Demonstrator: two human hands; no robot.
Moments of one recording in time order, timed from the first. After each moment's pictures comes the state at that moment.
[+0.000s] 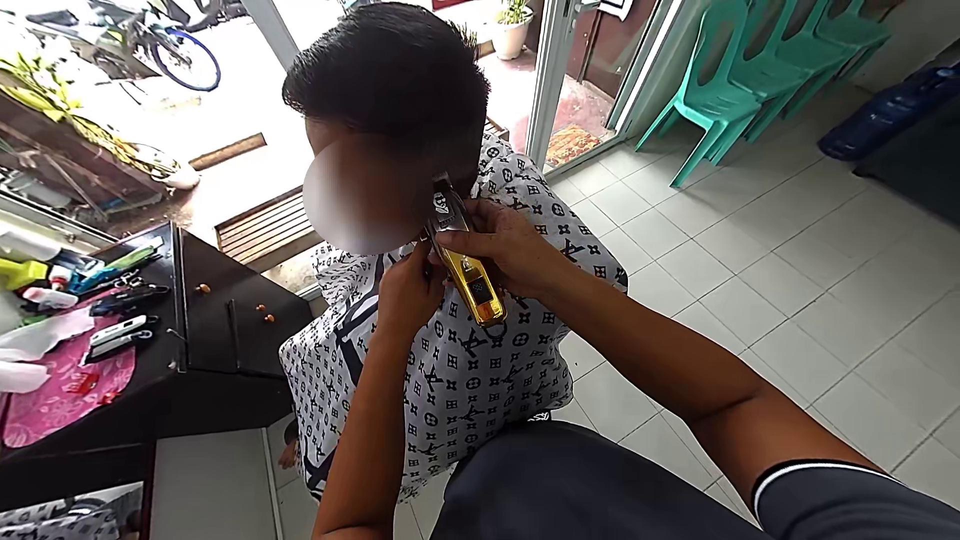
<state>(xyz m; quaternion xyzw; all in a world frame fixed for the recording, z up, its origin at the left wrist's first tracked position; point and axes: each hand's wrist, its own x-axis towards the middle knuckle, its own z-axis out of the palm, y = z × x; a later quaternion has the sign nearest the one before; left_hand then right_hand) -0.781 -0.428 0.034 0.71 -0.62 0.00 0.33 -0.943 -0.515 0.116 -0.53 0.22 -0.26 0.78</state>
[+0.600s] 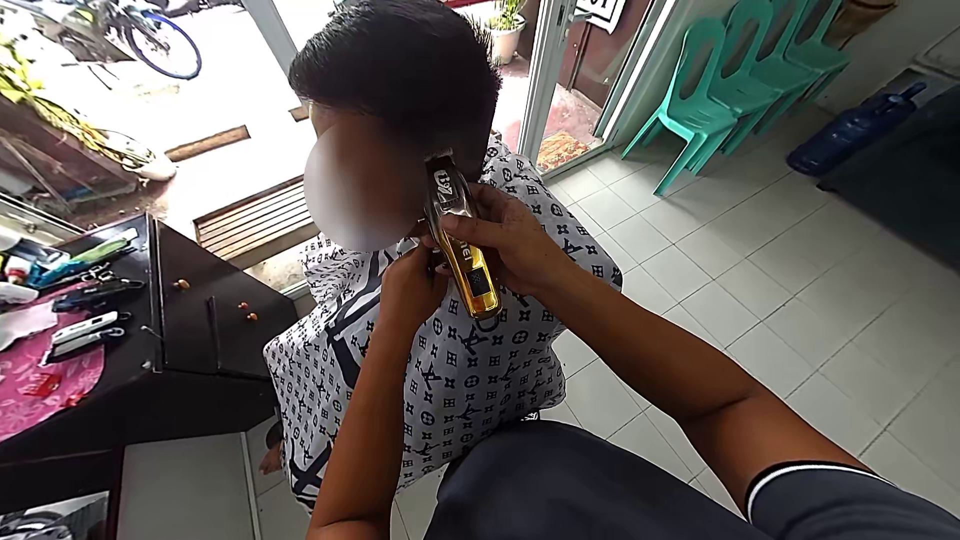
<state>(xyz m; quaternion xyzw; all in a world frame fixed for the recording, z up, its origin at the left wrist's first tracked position) -0.779 -0.427 0.030 0.69 -0.63 -0.01 0.35 -0.936 -0.504 0.125 -0.51 0.20 -0.28 0.79</state>
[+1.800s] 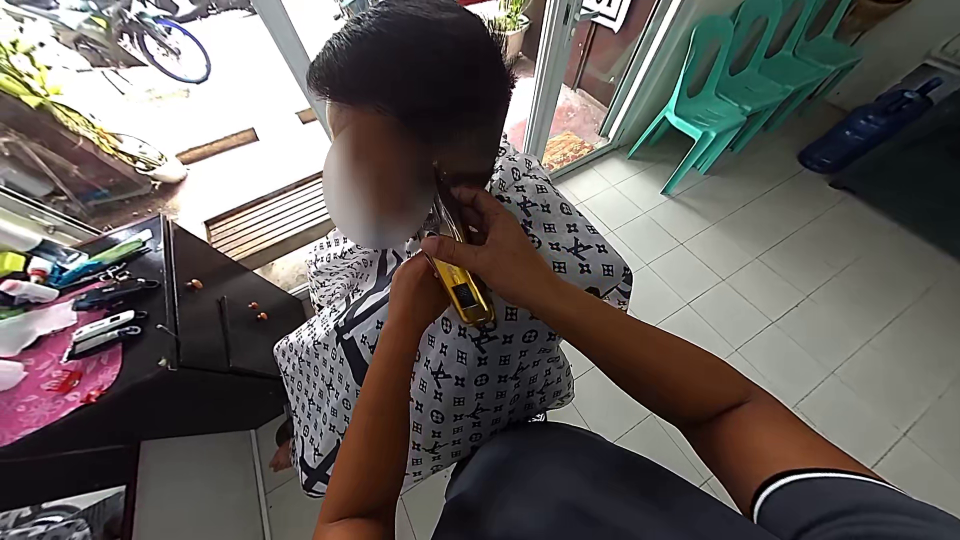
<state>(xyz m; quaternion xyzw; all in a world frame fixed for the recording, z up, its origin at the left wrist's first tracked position) -0.777 -0.415 0.035 0.69 -0.62 -0.05 0.36 -0.919 -0.483 0.117 -0.67 0.22 -0.33 0.63</state>
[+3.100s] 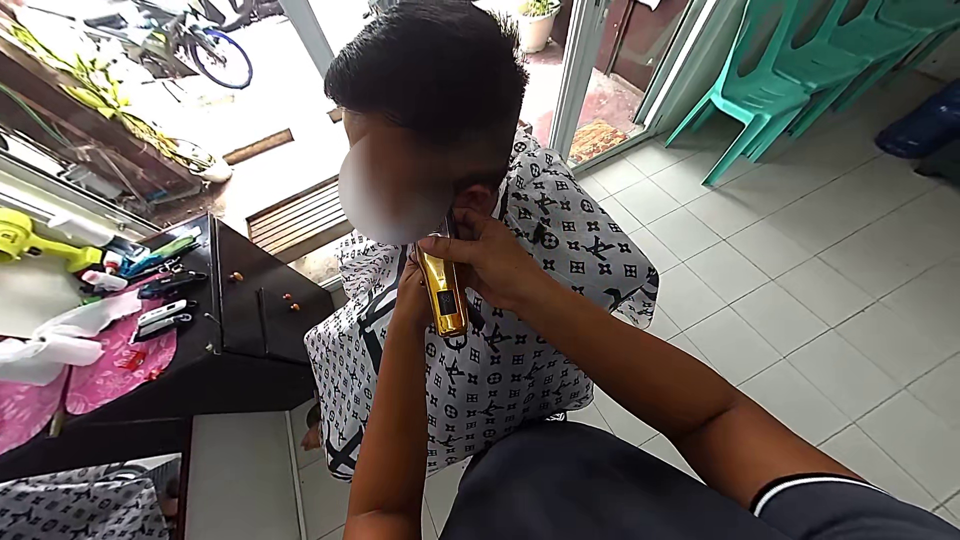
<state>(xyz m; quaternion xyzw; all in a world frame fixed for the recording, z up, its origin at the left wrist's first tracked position) -0.774 -0.415 0.029 0.45 -0.30 -0.44 0.72 -0.898 -0.482 0.114 -0.48 0.22 -0.27 0.81</state>
